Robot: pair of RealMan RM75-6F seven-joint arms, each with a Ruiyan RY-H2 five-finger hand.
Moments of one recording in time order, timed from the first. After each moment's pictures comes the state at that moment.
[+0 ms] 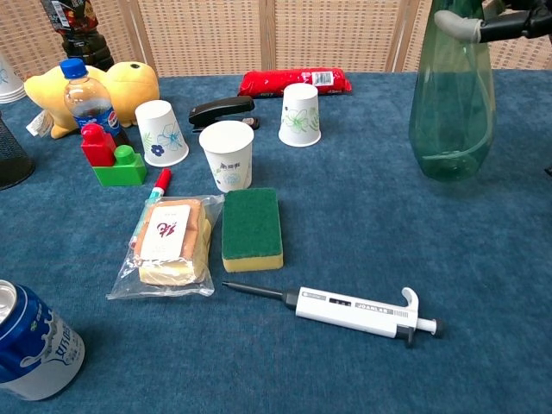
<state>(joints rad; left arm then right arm) -0.14 -0.93 0.02 -1.83 1.68 1.49 -0.22 0.56 -1.74 0.40 -1.09 -1.50 1.40 0.54</state>
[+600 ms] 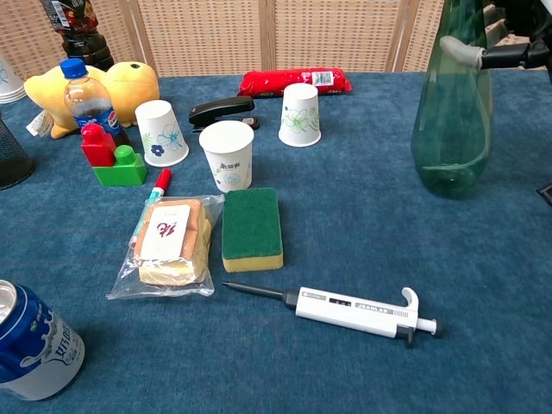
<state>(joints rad) -0.12 -0.92 0.03 -1.85 1.69 1.50 -0.19 0.59 -1.88 0.35 -0.78 -1.48 1.47 0.70</state>
